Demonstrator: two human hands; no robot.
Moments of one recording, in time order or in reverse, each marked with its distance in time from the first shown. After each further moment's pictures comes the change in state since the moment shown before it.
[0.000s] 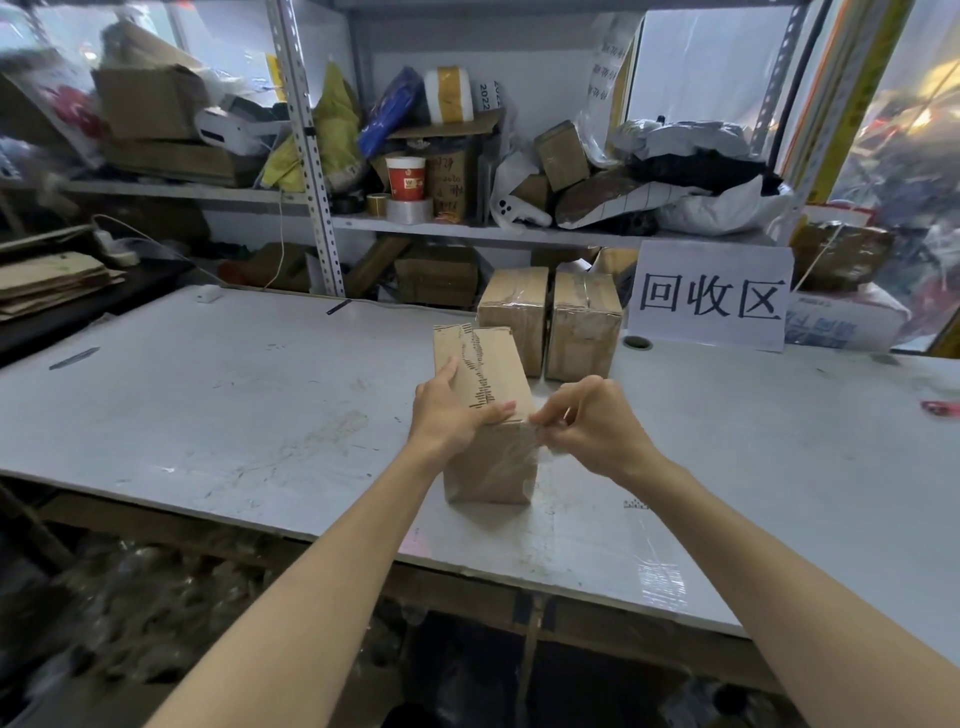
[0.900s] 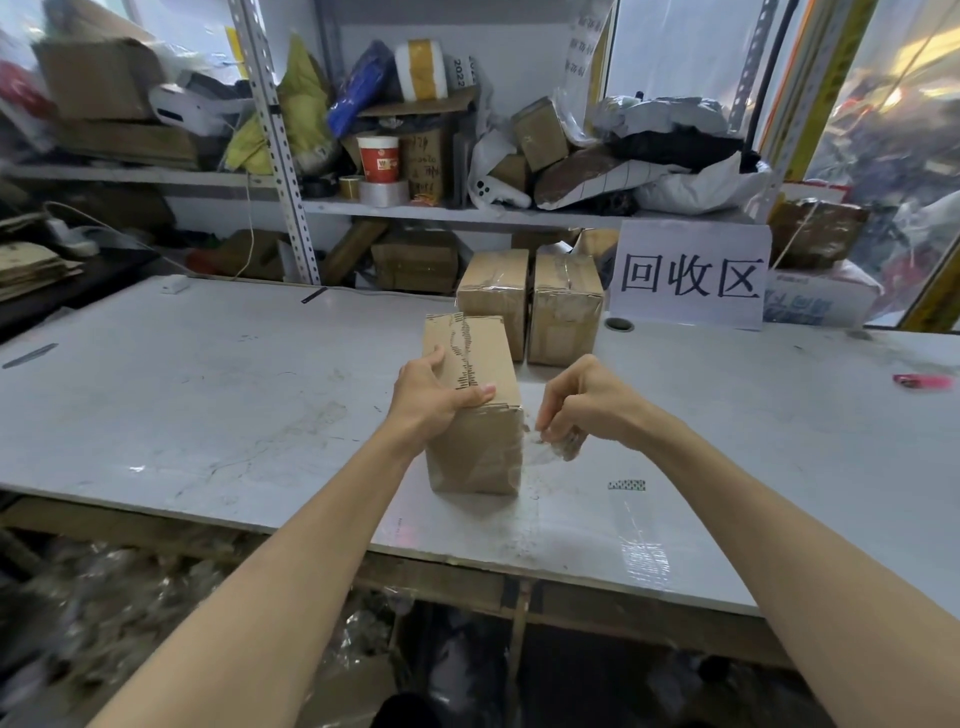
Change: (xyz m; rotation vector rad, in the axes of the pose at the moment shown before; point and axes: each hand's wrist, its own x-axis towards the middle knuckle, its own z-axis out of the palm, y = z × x) left_hand 0.010 -0.003 0.001 -0.077 -0.070 -0.005; right_hand 0.018 0.024 -0.017 0.250 -0.344 0.311
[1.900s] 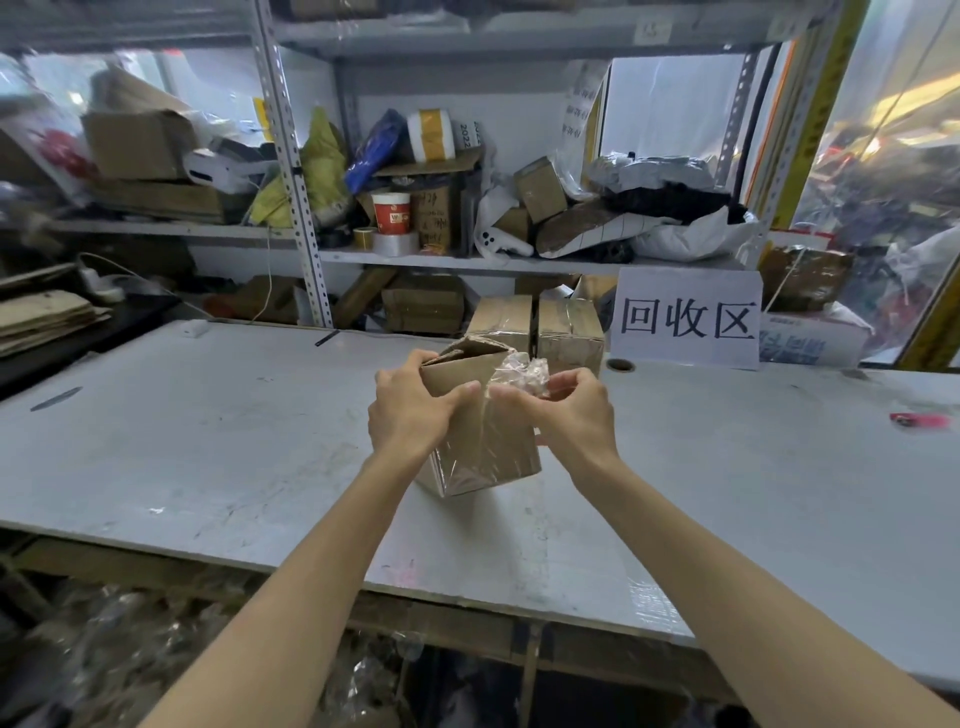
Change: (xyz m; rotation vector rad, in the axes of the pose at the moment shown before) left_hand -0.023 0.043 -0.032 0.355 0.298 0.124; right_hand -0.007 -0.049 0.042 0.195 0.685 -0.002
